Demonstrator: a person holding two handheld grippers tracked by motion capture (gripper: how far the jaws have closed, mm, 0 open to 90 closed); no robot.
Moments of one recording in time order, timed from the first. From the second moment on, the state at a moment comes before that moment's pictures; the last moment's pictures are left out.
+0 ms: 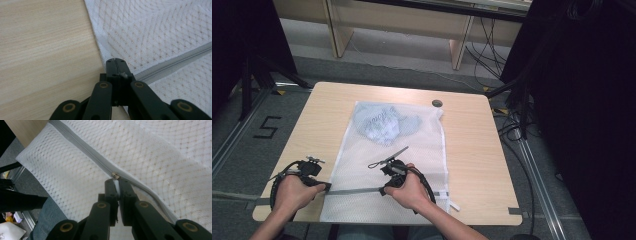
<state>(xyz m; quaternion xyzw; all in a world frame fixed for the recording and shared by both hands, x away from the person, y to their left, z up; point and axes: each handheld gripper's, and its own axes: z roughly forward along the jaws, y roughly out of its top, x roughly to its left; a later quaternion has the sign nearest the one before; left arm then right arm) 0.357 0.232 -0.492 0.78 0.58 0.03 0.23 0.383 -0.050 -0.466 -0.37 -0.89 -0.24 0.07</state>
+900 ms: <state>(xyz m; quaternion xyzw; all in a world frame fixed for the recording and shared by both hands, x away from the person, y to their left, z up) 0.357 0.232 -0.492 0.78 0.58 0.03 0.23 0.381 -0.081 -0.465 -0.43 -0.87 -0.23 0.09</state>
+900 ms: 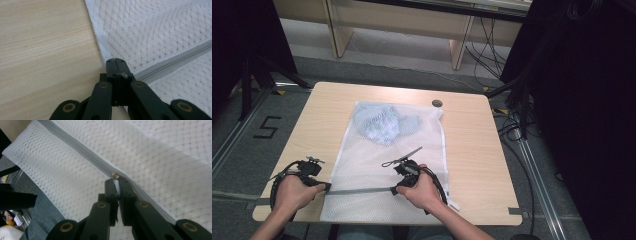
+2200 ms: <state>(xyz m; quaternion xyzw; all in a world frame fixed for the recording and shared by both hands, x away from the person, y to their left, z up) 0.356 0.231 -0.492 0.78 0.58 0.03 0.24 0.383 -0.117 -0.469 -0.45 -0.86 -0.22 0.09</state>
